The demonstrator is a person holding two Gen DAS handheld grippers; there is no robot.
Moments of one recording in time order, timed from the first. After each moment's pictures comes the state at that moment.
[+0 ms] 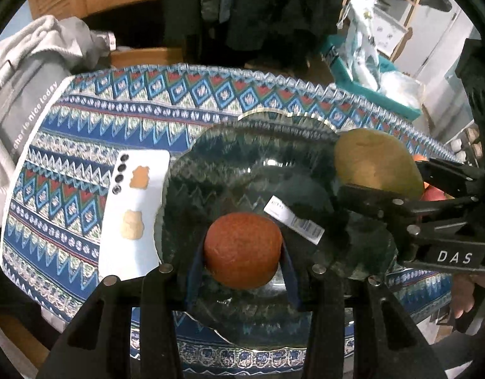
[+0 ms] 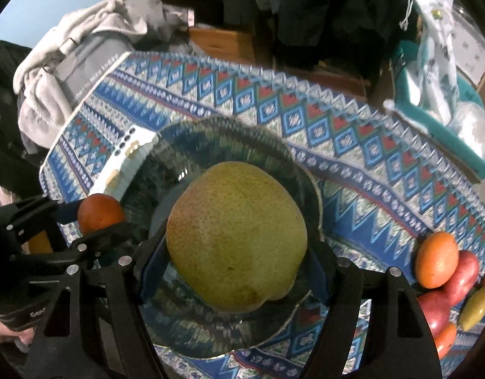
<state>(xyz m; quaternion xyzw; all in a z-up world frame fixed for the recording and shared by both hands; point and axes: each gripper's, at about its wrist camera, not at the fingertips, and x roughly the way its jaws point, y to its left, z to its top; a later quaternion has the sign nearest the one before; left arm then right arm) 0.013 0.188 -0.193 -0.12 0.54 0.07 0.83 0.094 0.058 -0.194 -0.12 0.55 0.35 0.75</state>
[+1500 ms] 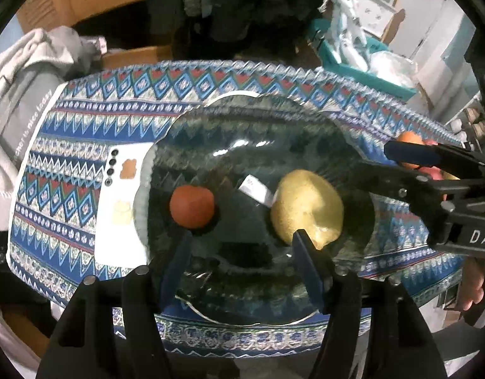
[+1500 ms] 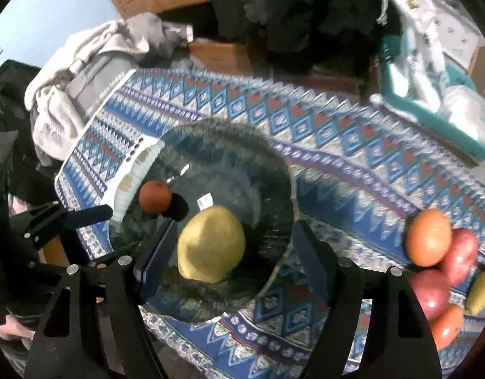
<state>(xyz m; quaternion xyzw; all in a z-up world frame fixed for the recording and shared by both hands) 0.007 0.153 -0.178 -0.09 0.56 0.06 0.82 0.088 0.015 -0.164 -0.08 0.53 0.35 0.77</state>
